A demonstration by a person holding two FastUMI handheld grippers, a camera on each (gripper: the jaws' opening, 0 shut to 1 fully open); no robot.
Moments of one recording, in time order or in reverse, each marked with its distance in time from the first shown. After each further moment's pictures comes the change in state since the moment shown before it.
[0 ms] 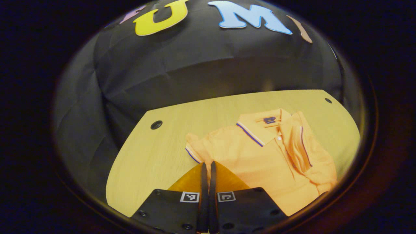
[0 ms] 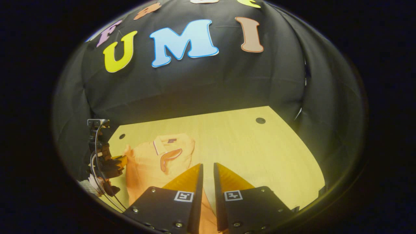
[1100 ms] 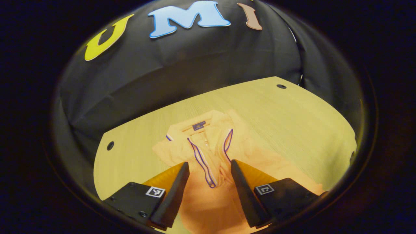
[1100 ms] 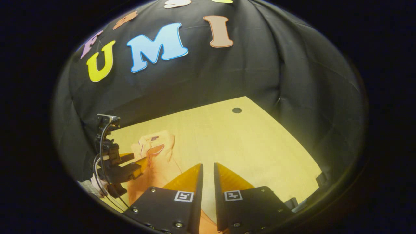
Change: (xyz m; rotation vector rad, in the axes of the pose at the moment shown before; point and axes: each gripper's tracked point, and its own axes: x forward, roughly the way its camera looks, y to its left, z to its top) left arm -0.020 -0.141 0.001 0.157 0.020 -0.268; right arm -0.030 -0.056 -0.032 0.112 0.018 -0.081
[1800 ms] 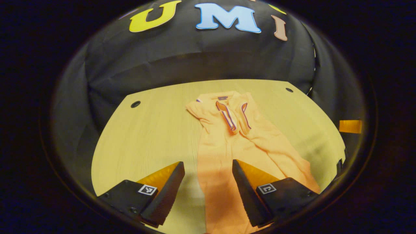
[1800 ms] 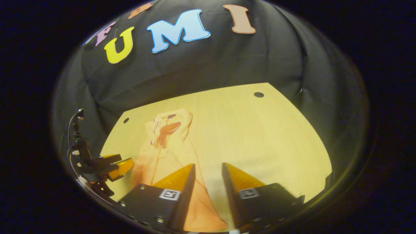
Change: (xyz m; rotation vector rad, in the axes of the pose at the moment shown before) left arm -0.135 0.037 -0.102 -0.221 0.091 0.064; right arm 0.004 0.029 -0.067 -0.084 0.163 0.182
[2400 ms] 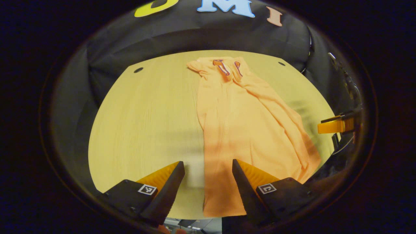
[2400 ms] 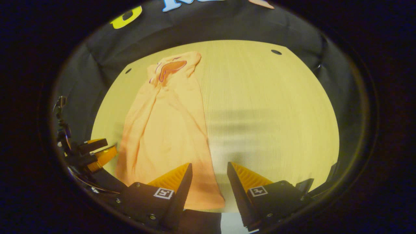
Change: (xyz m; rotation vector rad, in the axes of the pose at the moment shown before) left arm -0.072 -0.006 -0.132 -0.020 0.261 -0.057; right arm -0.001 -0.005 -0.134 -0.125 0.460 0.018
